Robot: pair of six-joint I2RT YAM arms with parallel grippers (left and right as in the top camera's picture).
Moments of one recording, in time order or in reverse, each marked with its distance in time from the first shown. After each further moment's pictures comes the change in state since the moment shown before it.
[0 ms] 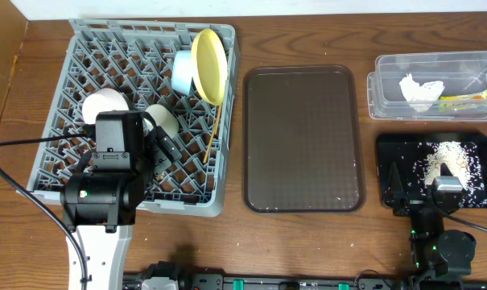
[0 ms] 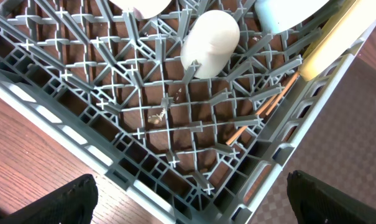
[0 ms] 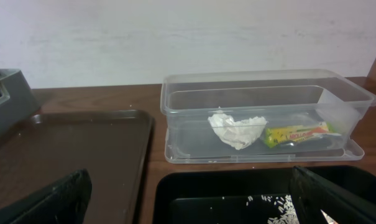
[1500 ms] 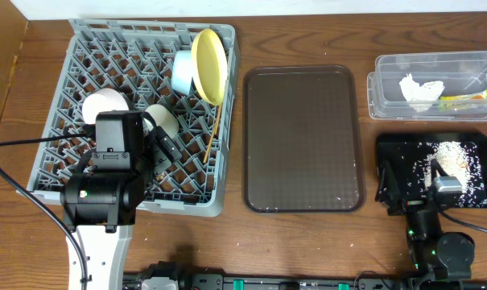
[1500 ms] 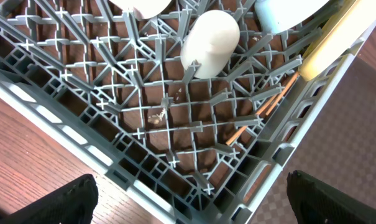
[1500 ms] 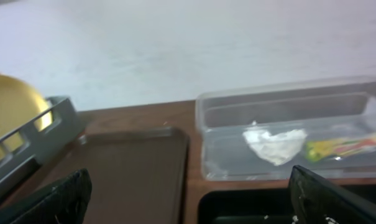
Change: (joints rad) left arm 0.000 0.000 0.000 0.000 0.000 0.000; right arm 0.063 0.002 0.002 0.075 -0.025 0.115
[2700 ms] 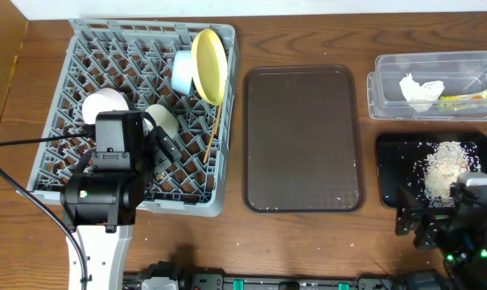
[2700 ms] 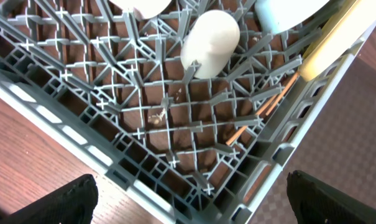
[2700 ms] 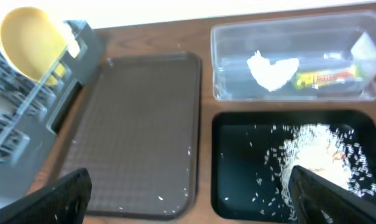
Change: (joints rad) left arm 0.000 0.000 0.000 0.000 0.001 0.000; right arm 0.119 0.365 0.842 -0.970 0.025 0.029
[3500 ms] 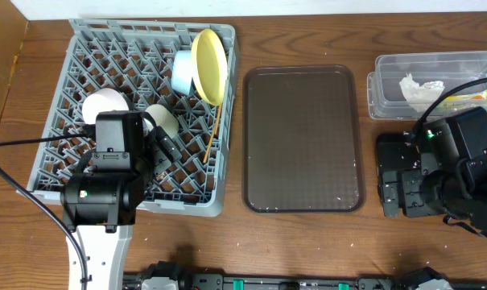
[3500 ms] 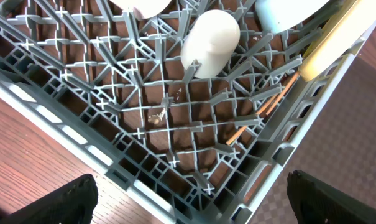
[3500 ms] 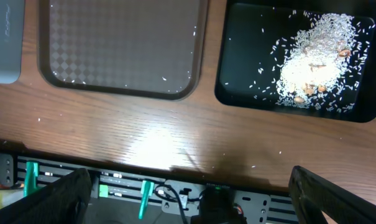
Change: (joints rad) left arm 0.000 0.000 -0.001 0.000 0.000 0.000; right arm 0.195 0.781 0.756 -0.729 0.029 0.060
